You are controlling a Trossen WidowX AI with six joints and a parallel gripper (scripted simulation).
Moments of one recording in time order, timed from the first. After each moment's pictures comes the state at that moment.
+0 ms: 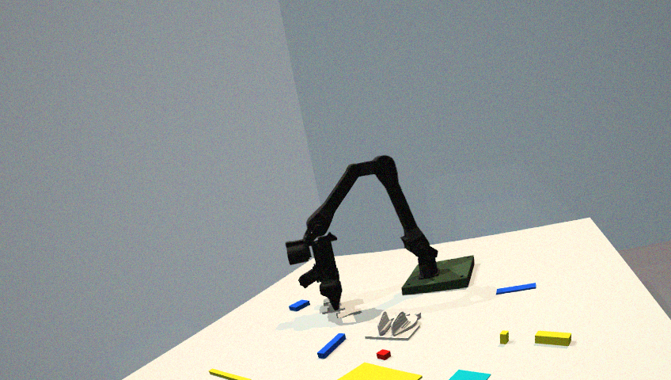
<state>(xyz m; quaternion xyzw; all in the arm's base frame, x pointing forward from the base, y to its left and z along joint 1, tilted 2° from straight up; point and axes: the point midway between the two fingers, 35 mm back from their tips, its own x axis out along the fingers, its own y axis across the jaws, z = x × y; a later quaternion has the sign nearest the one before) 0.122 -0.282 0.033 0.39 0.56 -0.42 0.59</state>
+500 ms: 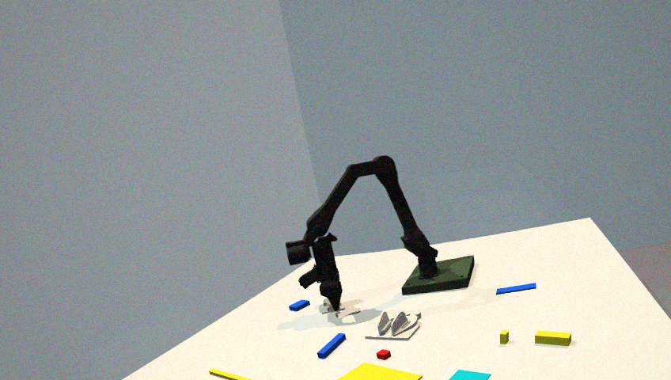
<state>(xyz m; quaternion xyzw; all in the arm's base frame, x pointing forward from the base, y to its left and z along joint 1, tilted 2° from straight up) 0.122 -0.282 0.032 0.39 0.56 -0.42 0.59</state>
